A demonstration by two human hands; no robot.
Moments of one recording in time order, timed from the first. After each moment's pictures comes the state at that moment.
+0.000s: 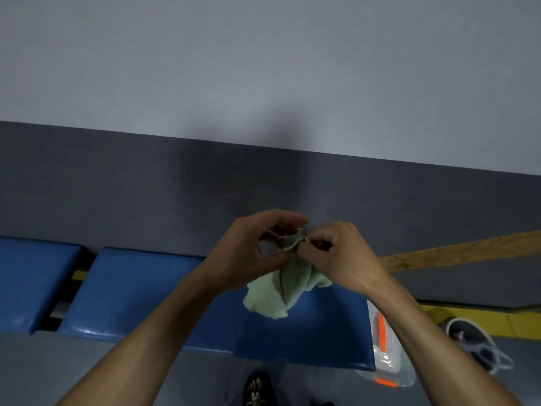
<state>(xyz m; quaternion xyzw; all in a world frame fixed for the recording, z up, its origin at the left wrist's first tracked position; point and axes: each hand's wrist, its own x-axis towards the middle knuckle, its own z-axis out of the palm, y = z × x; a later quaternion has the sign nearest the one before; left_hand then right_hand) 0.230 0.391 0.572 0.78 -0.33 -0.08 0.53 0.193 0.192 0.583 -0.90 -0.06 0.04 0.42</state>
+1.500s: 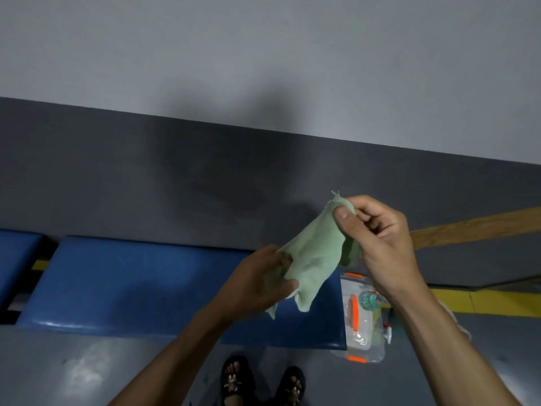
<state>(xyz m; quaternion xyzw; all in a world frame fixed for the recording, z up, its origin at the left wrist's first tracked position) 0.179 0.327 0.476 0.79 -0.28 -0.13 0.53 0.160 0.123 0.588 -0.72 0.00 -0.10 0.69</state>
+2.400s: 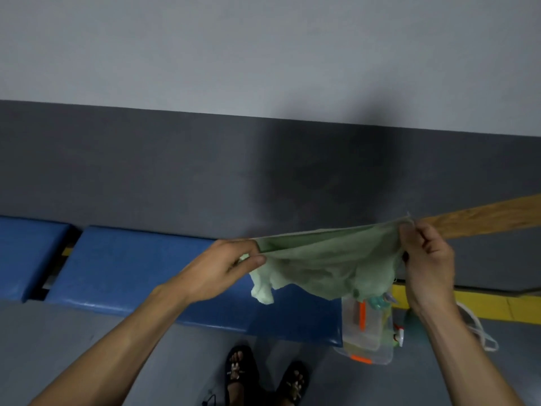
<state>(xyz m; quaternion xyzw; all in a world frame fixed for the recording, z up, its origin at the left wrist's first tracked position) 0.164 0.273 0.505 0.87 -0.29 -0.17 0.35 0.107 -0.055 0.500 -0.66 0.21 -0.20 0.69</state>
